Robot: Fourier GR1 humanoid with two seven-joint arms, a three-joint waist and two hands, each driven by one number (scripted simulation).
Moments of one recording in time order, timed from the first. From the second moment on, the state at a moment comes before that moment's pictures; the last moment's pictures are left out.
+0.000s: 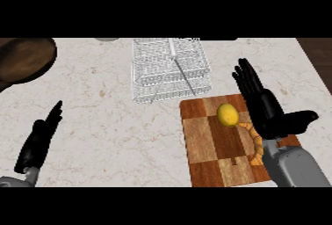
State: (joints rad) left arm -0.05 0.60 -0.32 -1.38 0.22 0.35 0.16; right arm -0.28 -0.29 0.25 -1.55 -0.29 -0.19 -0.01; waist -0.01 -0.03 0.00
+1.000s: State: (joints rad) left arm -0.19 0.35 -0.35 -1.54 0.18 0.46 0.01; right arm -0.27 -0.52 -0.21 -1.19 -0.95 0.71 -0.05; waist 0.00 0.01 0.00
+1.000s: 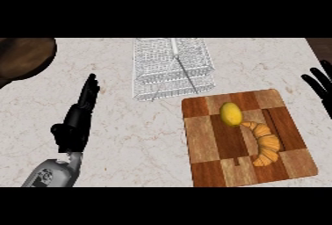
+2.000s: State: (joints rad) left arm -0.20 0.31 -0.35 -1.51 0.15 0.45 -0.01; right arm -0.36 -0.87 -0.08 -1.73 -0.12 0.73 0.05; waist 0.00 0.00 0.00
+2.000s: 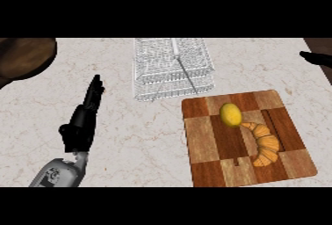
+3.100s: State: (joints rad) left arm -0.17 0.23 -0.26 -1.55 0.04 0.37 0.03; right arm -0.39 -0.71 0.03 -1.87 0.09 0.87 0.34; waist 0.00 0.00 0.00
